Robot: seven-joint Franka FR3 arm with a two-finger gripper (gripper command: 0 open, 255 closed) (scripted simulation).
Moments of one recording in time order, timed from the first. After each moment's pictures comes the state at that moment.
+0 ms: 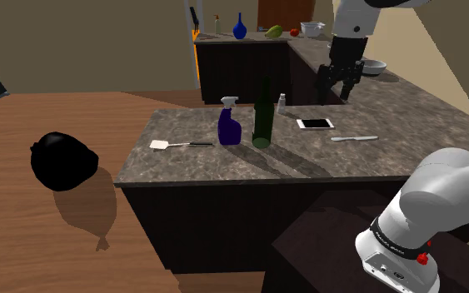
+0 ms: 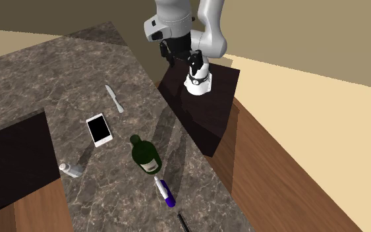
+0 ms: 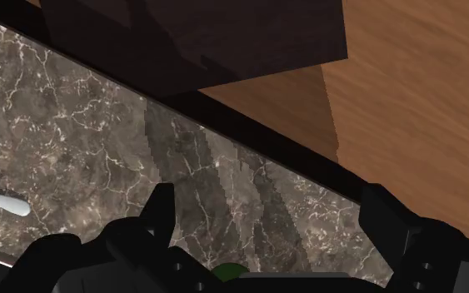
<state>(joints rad) -0.02 -0.76 -0.02 -2.32 0.07 1.49 0.17</state>
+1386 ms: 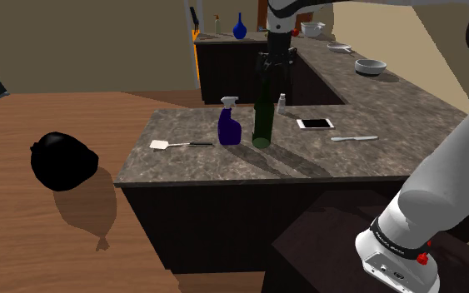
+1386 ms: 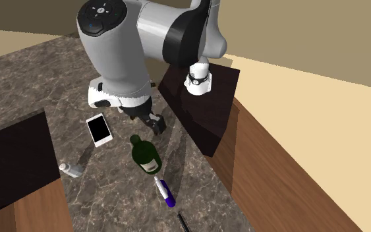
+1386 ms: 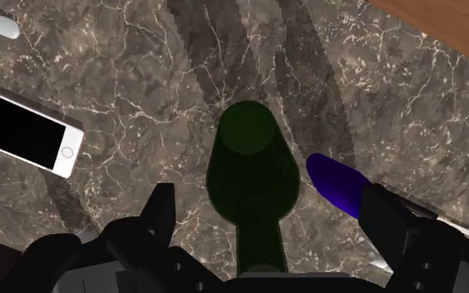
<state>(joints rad) -0.05 -0.08 0.00 -1.80 -0.03 1.73 0.20</state>
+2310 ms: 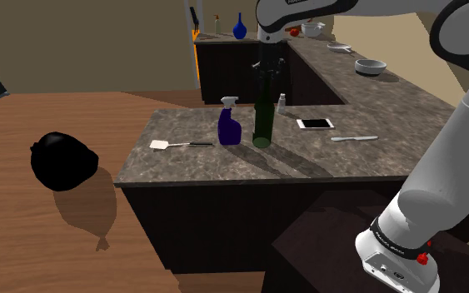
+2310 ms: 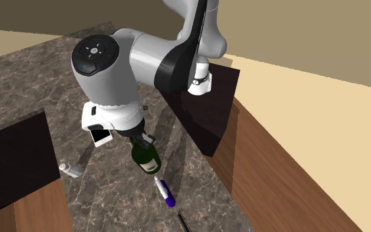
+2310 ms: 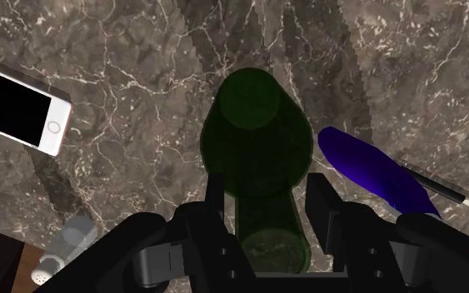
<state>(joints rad) -0.05 0.04 0.00 -1.74 -0.05 1.81 0.21</state>
